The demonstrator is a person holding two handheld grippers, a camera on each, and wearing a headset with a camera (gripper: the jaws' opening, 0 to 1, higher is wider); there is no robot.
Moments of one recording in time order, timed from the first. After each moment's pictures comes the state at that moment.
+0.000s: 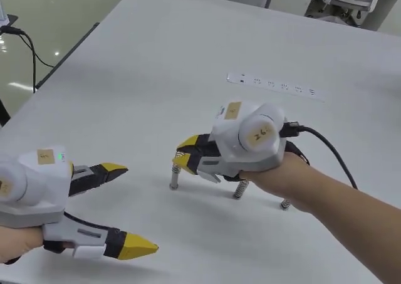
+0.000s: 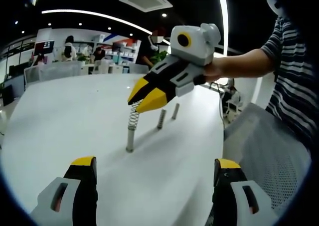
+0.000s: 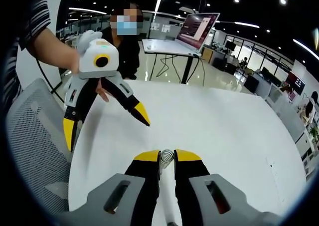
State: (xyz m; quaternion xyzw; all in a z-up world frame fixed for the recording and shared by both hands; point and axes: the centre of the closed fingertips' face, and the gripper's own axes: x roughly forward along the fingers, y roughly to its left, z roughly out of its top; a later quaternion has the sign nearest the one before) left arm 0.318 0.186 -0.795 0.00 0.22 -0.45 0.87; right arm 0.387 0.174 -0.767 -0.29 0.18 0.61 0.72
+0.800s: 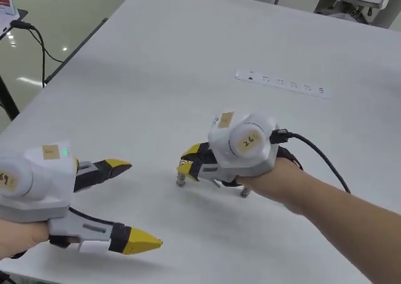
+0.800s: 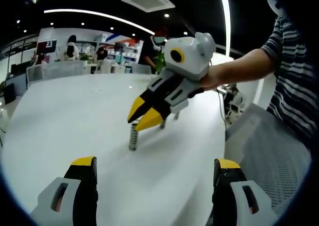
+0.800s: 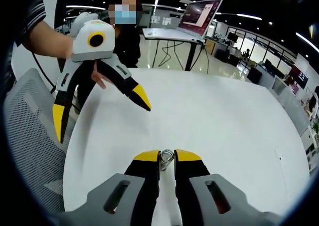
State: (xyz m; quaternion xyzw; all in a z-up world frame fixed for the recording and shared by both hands) left arm 0.319 0.192 -0.796 0.00 0.22 -0.44 0.87; right arm 0.388 0.179 -0.806 -0.30 0.21 0.60 0.71
